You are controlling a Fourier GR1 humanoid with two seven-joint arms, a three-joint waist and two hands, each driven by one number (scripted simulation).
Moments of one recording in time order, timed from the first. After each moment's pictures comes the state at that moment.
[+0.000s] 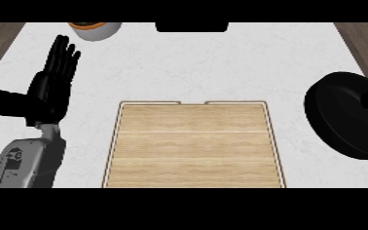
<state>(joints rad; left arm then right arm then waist) -0.28 0.23 0.07 -1.51 0.17 0.13 0.03 -0.32 -0.24 -0.49 -1.57 1.29 -0.08 0.90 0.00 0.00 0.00</state>
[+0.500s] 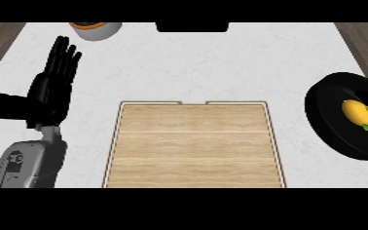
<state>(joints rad) -0.27 0.22 0.07 -1.53 0.16 0.13 0.03 -0.33 -0.25 -0.51 -1.53 1.08 -0.23 0.70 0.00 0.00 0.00</state>
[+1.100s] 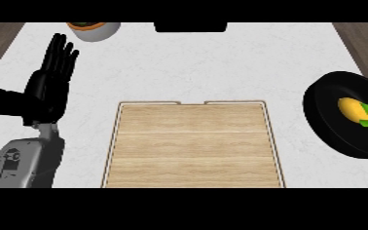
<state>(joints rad) -0.28 0.22 0.09 -1.53 0.15 0.13 0.06 -0.27 -0.19 -0.62 -1.74 0.88 -0.48 0.65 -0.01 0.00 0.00</state>
